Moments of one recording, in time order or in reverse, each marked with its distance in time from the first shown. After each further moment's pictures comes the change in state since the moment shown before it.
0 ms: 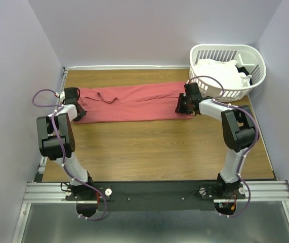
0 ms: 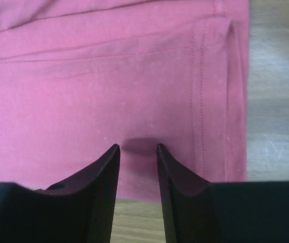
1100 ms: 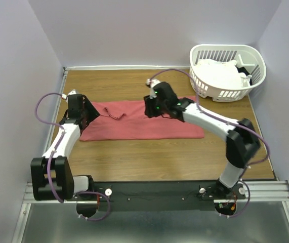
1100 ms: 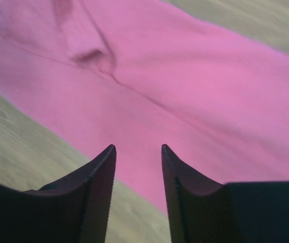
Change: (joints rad) left arm -0.142 -0.560 -0.281 -0.017 0.201 -0.081; right arm 0.383 -0.249 0.103 -0.132 0.000 -0.160
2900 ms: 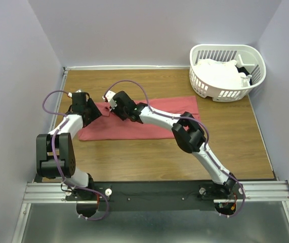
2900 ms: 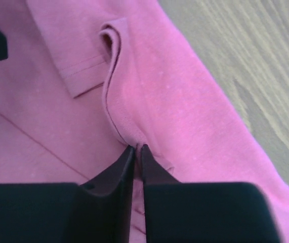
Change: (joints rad) left arm 0.004 0.278 0.077 0.078 0.056 0.055; right arm 0.208 0.773 0.712 0.066 0.101 -0.446
